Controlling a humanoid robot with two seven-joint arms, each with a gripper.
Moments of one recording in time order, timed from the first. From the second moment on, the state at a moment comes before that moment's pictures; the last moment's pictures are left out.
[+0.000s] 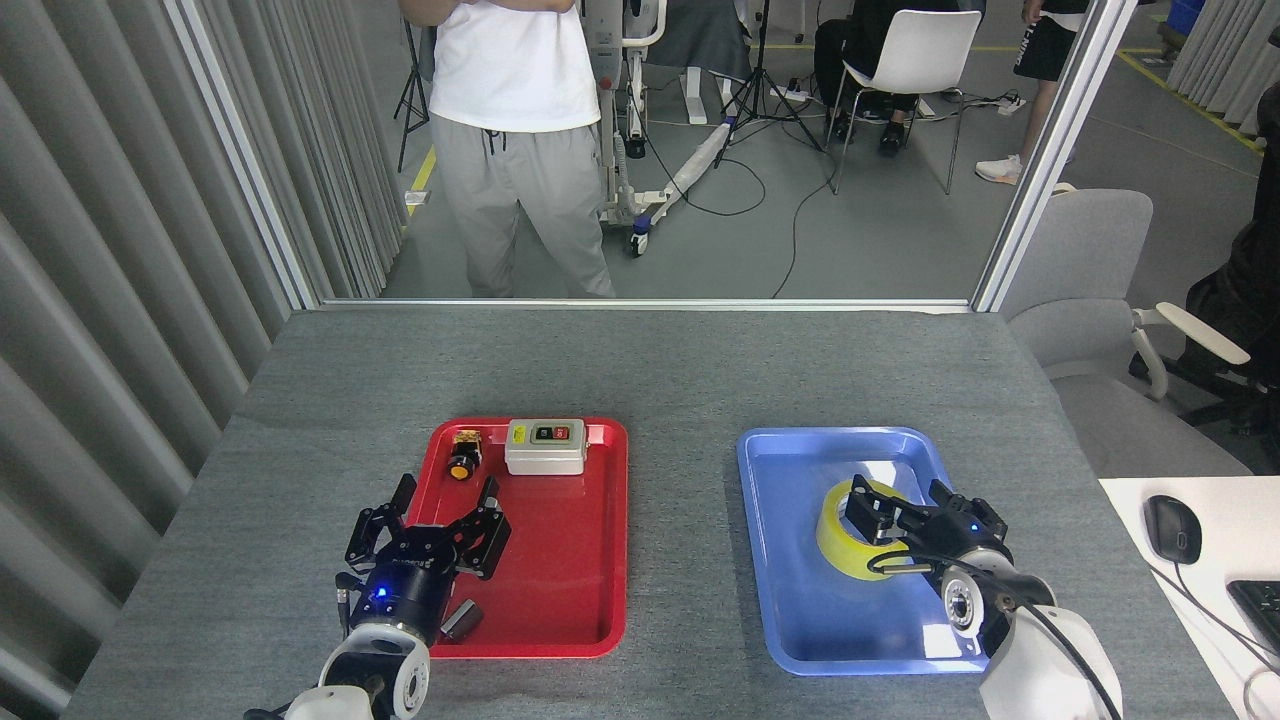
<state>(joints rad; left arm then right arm) -0.24 0.02 -0.05 -1.23 -1.34 -0.12 0.20 -0.37 -0.16 0.04 -1.09 1.17 -0.10 0.29</state>
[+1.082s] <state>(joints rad) -0.22 0.02 -0.03 -1.27 -1.34 -0.12 0.20 -0.07 -0.16 0.06 -1.40 1.39 0.05 -0.08</state>
